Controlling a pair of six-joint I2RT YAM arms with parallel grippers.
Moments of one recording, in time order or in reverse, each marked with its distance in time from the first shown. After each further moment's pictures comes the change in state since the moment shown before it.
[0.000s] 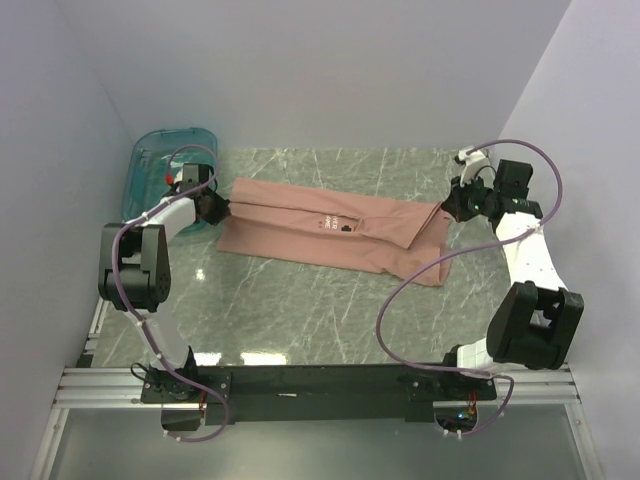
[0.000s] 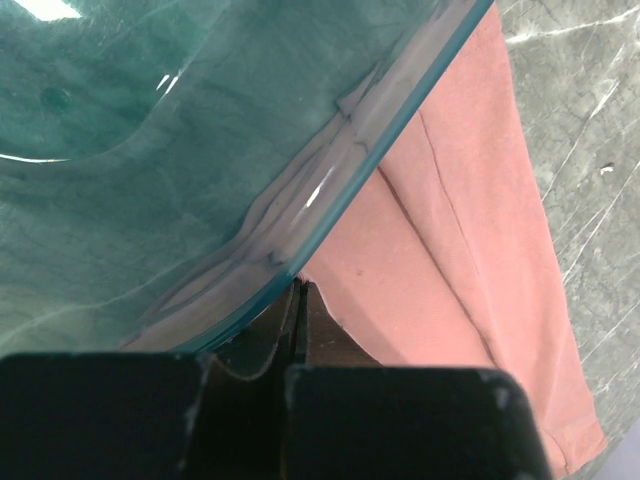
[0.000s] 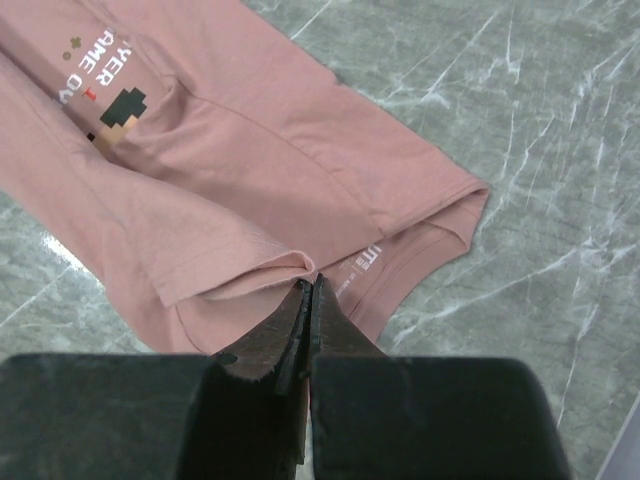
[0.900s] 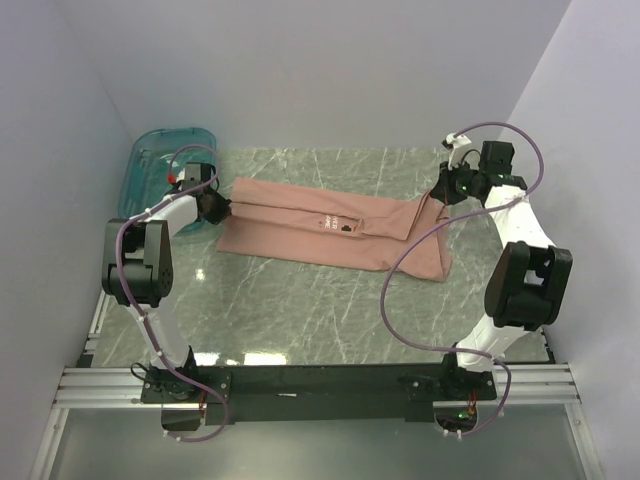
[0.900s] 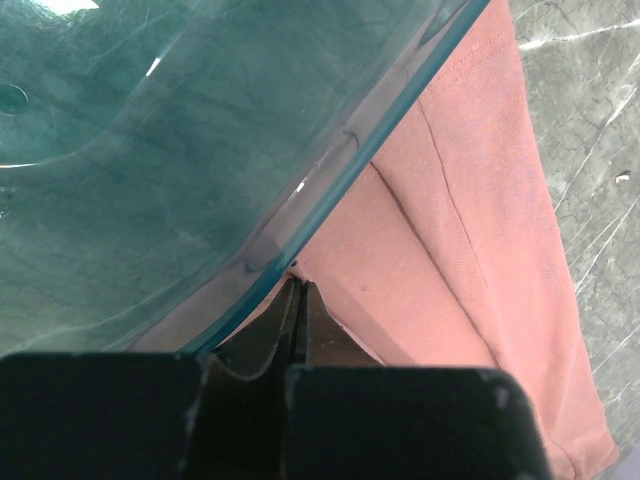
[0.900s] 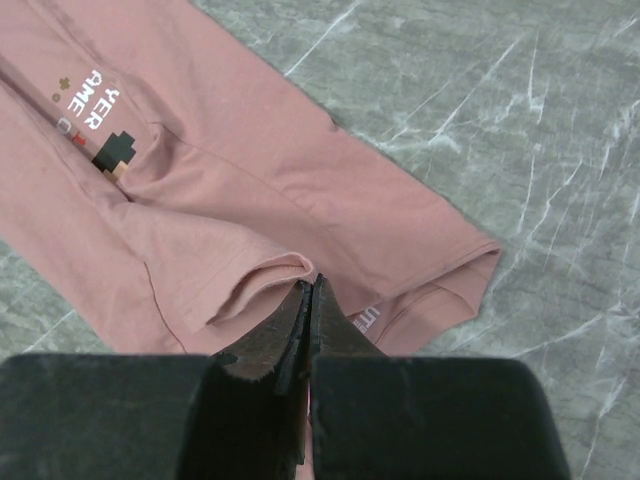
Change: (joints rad) left arm -0.002 0.045 0.035 -0.005 -0.006 0.008; right arm 0.065 0.254 0.217 -0.012 0.016 0.063
